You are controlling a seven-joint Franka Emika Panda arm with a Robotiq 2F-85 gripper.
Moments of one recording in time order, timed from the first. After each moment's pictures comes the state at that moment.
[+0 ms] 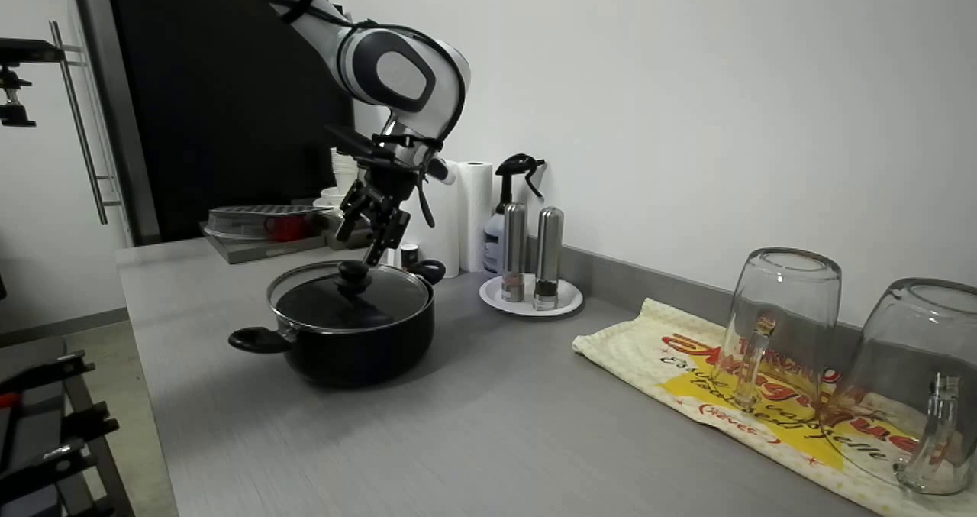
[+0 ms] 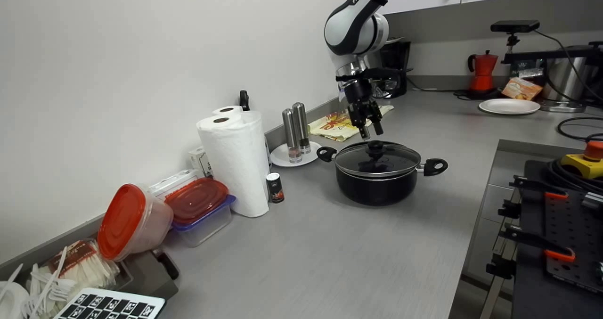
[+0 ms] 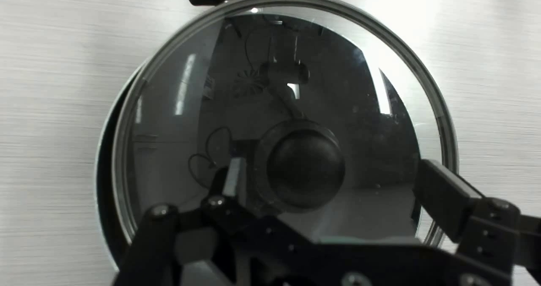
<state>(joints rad) -0.10 0.55 0.00 -1.70 0.13 1.79 -0.20</state>
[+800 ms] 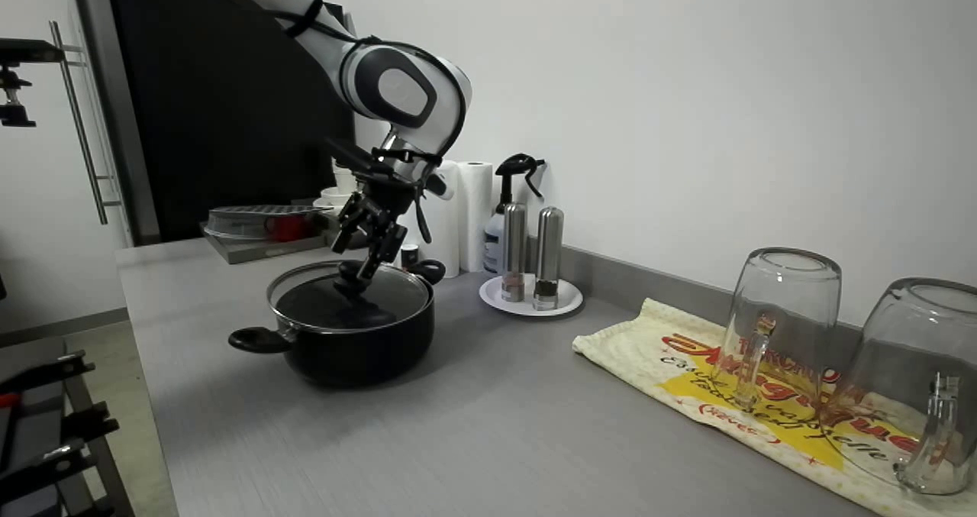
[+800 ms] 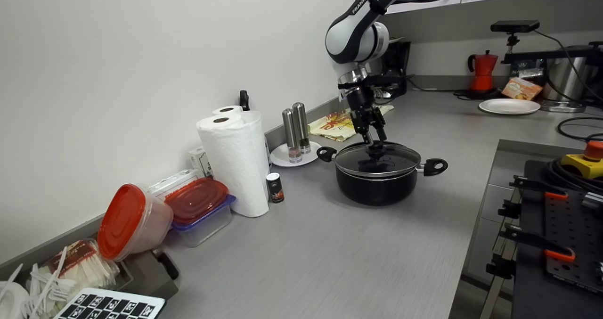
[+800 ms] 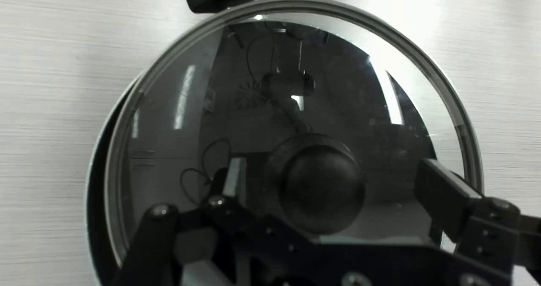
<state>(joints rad) -0.11 0.59 0.00 -1.70 0.13 1.79 -0.20</state>
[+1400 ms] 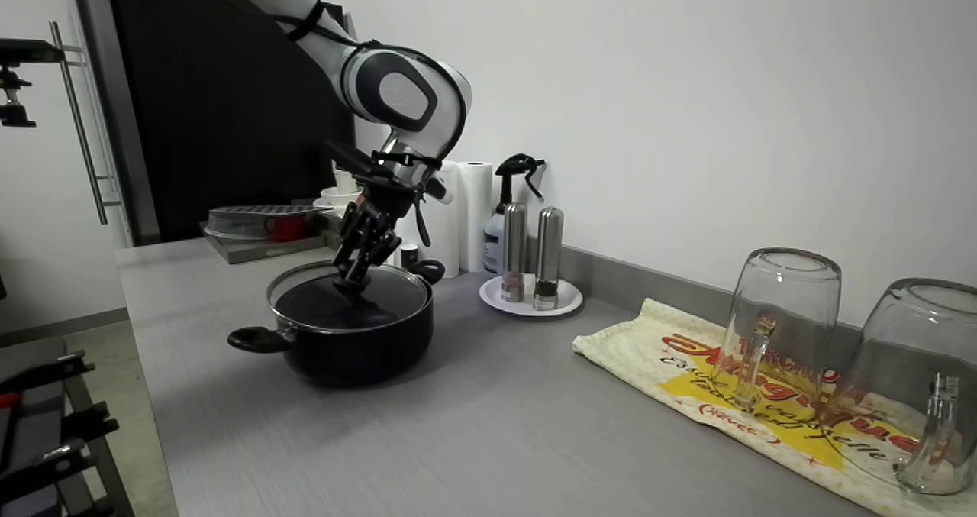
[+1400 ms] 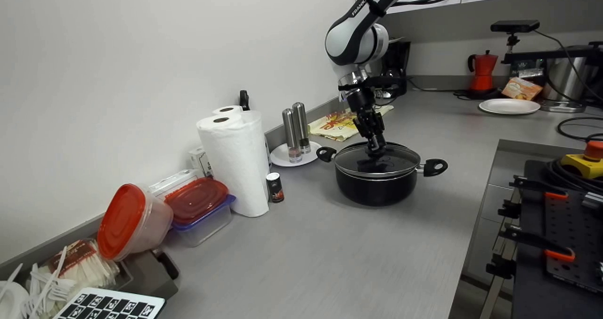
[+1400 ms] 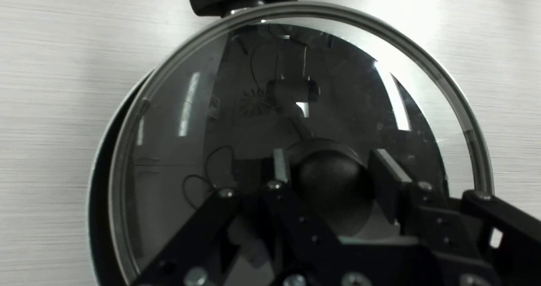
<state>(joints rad) -0.11 0.60 0.00 -1.70 0.13 1.78 -0.20</state>
